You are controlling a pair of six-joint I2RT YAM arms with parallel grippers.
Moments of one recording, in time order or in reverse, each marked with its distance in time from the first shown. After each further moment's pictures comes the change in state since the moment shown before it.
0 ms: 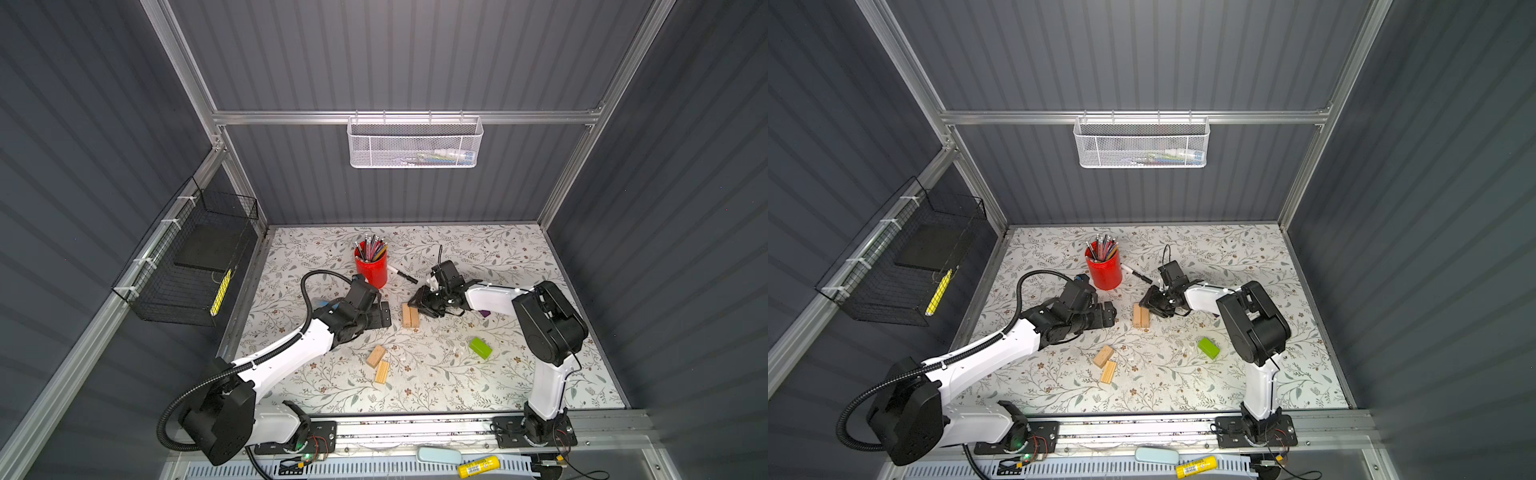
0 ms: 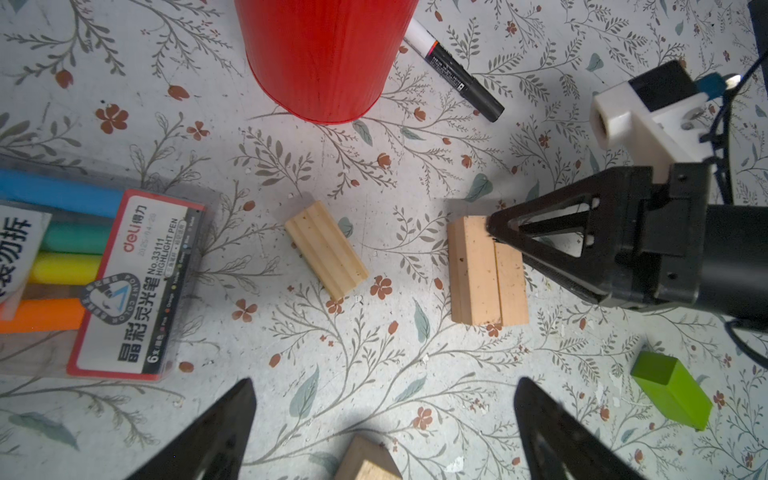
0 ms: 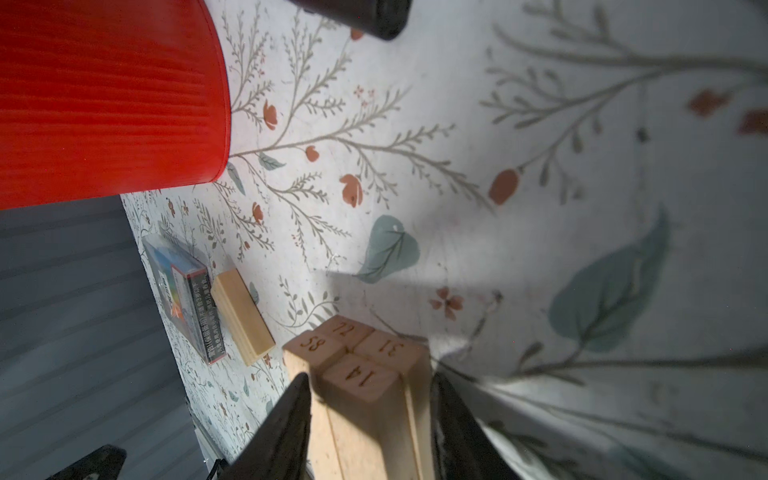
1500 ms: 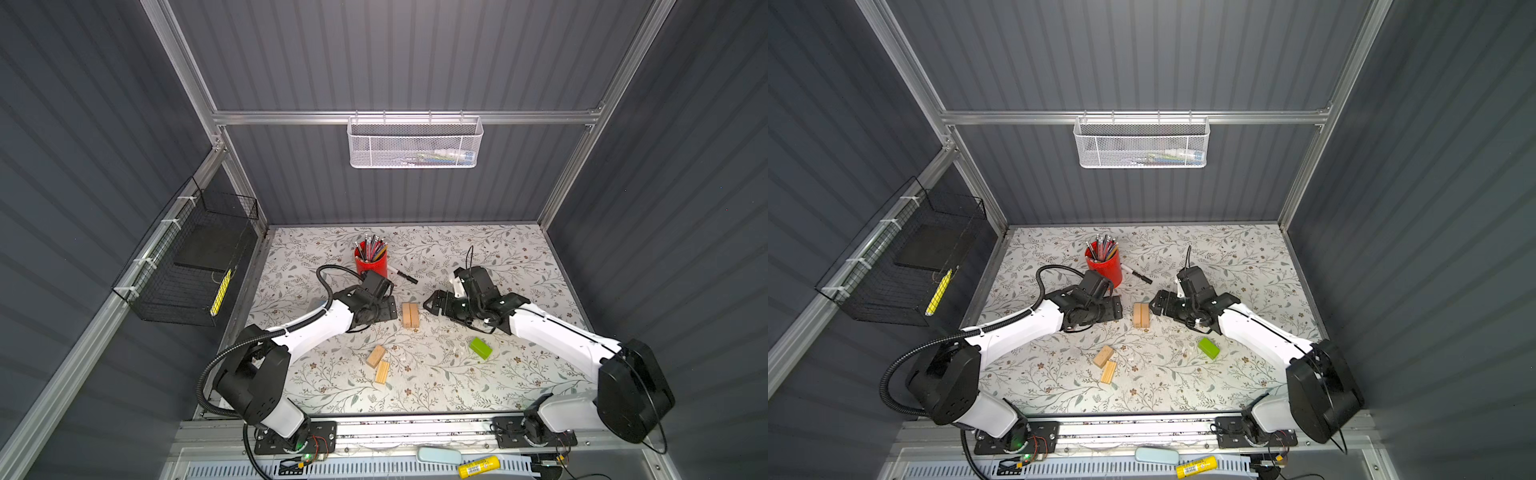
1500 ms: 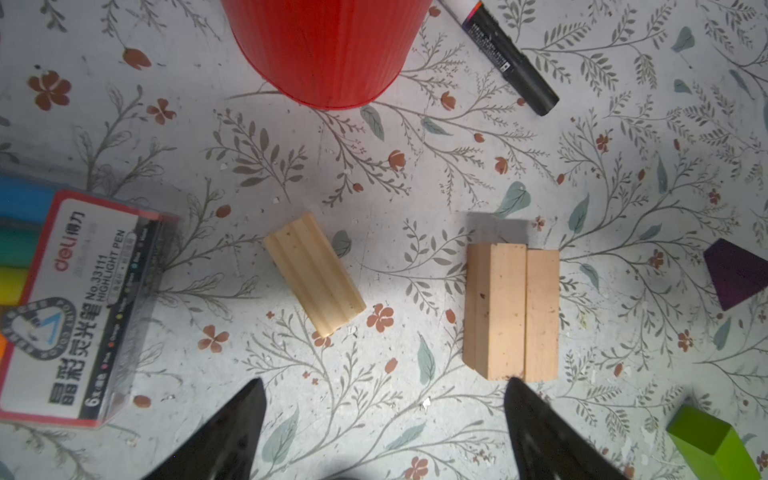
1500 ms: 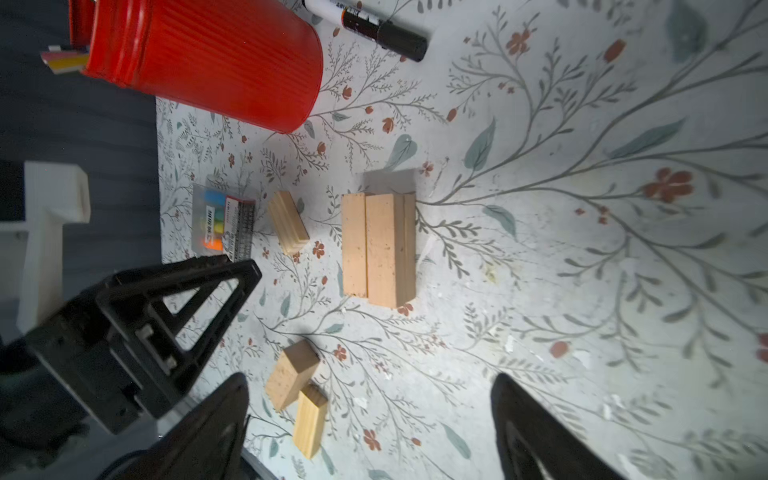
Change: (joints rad) left arm 0.005 0.243 0.163 -0.061 0.004 -0.069; right arm 0.028 -0.584 -0.242 -0.230 0.183 -0.132
